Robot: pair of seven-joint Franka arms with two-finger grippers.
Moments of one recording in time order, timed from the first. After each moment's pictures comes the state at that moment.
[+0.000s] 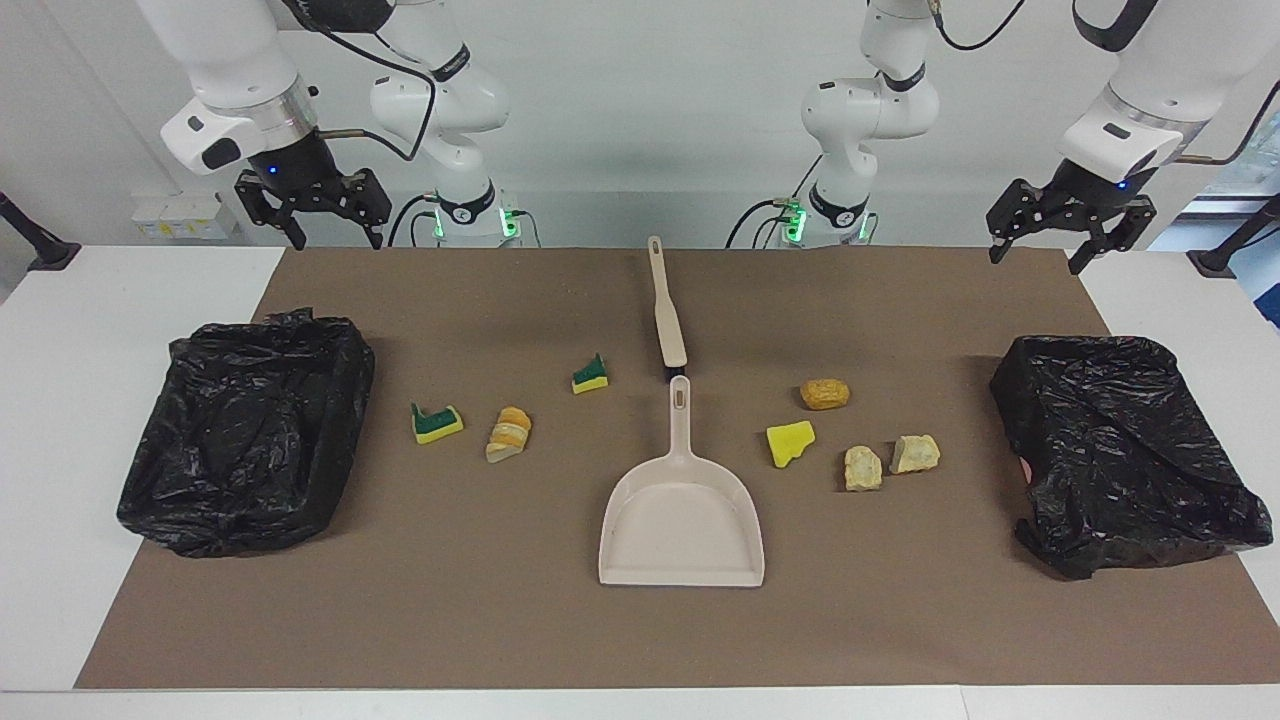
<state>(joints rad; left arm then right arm) -0.05 -0.02 0.02 -1.54 -0.03 1.54 0.22 0.06 -0.08 -0.06 -1.64 0.00 1.51 0.01</state>
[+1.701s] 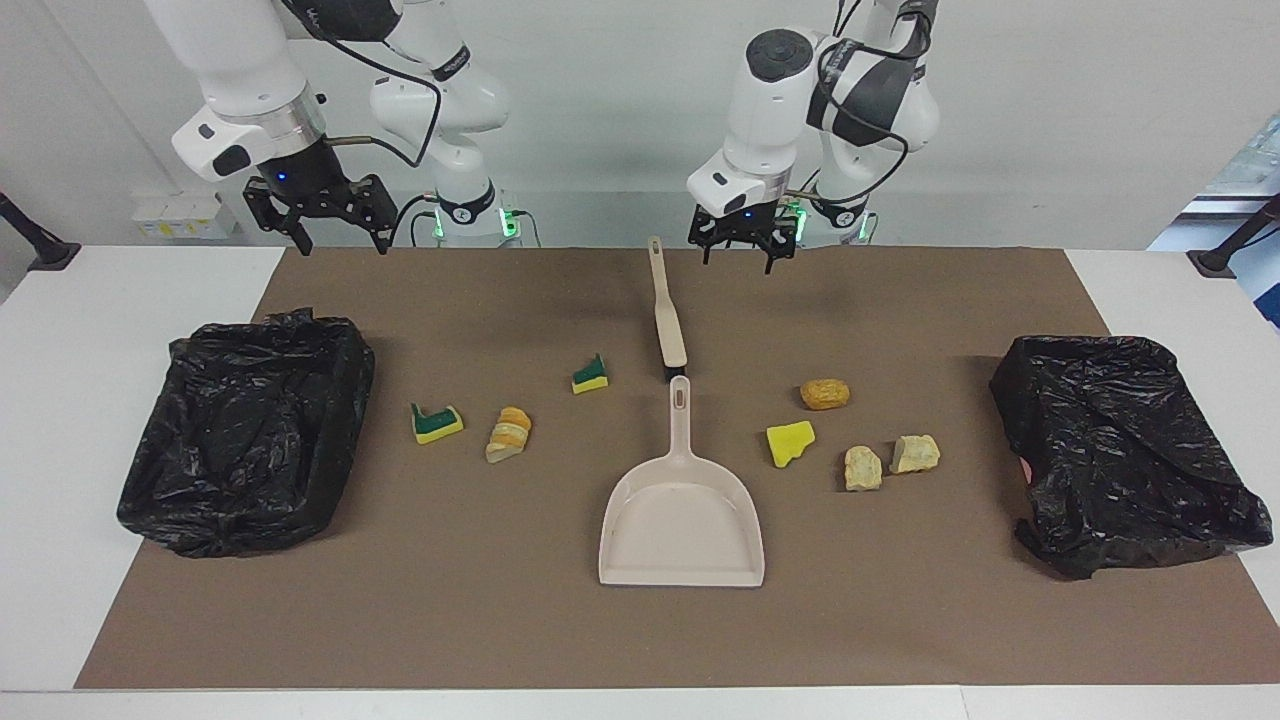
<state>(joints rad) -0.83 -0.10 -0.02 -2.20 -0.04 2.07 -0.60 0.10 -0.07 -0.05 -1.66 0.00 1.57 0.01</state>
